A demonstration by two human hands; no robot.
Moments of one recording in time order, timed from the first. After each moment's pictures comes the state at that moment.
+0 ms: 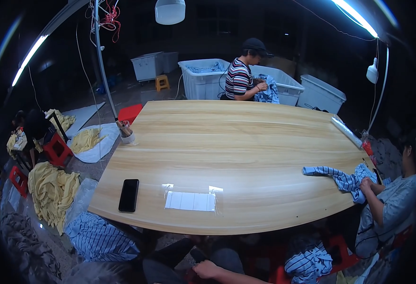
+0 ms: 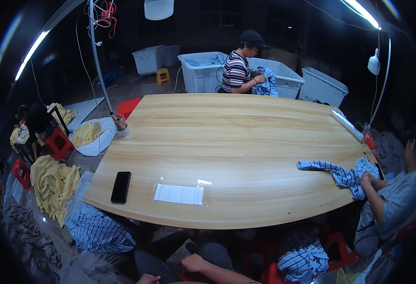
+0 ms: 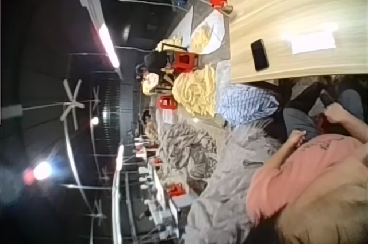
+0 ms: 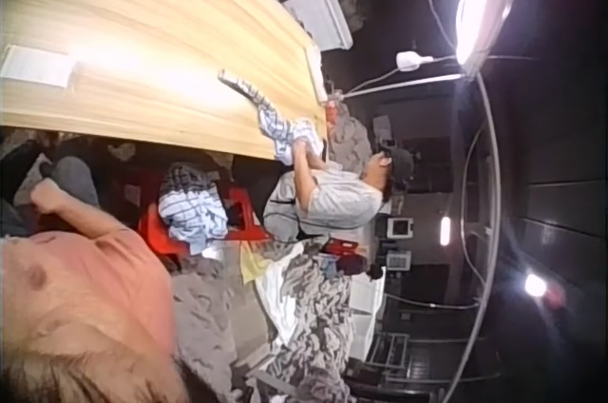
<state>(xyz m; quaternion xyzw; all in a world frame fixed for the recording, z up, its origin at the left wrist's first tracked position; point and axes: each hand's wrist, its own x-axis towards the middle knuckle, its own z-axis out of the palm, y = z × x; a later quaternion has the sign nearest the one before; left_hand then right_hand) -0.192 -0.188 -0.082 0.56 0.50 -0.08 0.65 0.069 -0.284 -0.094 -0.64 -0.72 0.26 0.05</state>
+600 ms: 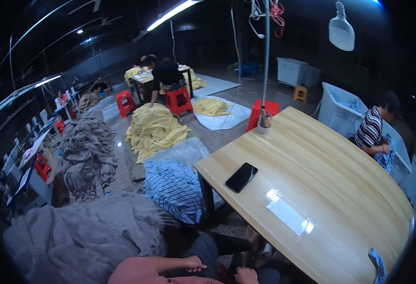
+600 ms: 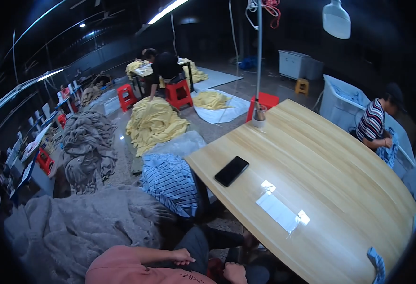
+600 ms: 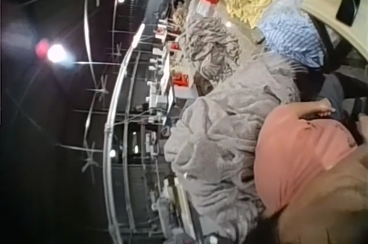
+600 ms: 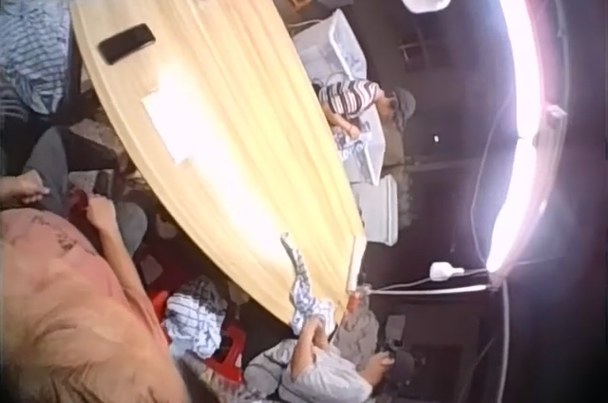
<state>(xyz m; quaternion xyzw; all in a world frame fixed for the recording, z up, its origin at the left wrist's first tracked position) -0.192 -0.188 -0.083 0.52 0.53 -0.18 0.64 0.067 -0.287 -0.062 -0.62 -0.74 0.22 0.11</state>
